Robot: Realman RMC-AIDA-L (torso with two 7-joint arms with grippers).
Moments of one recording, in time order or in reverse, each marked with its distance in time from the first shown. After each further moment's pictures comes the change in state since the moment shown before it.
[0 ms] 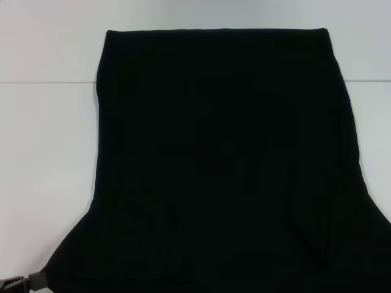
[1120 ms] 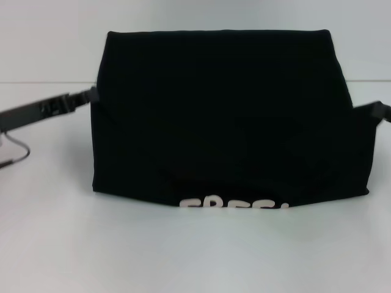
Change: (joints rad) left arm -0.442 0.112 0.014 -0.319 -0.192 -0.501 -0.012; right arm 0.439 0.023 0.230 0.047 -0.021 0.313 0.060
